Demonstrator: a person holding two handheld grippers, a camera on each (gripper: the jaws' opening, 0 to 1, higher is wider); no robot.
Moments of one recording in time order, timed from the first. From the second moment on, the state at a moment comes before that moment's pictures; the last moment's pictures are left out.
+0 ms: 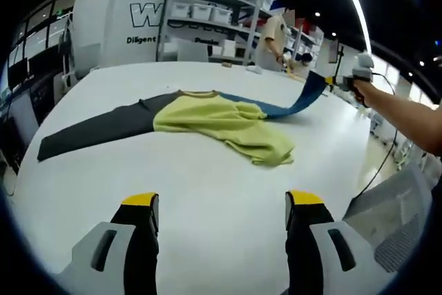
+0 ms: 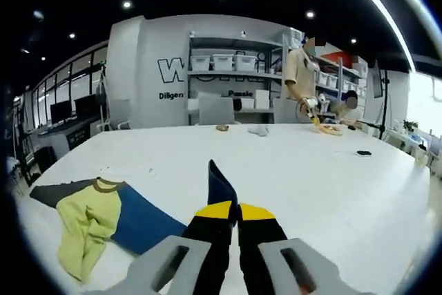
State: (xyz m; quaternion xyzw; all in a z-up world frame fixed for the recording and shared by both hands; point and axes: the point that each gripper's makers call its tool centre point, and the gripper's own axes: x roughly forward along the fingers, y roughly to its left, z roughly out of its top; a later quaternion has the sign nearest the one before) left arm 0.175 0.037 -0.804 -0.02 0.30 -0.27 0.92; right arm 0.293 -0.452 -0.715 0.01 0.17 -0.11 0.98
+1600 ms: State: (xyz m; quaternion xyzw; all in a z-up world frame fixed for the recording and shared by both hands) left arm 0.173 0.032 -0.805 -0.02 0.30 -0.28 0.91; right arm 0.215 -0.487 -0.838 -0.07 0.36 -0.18 0.91
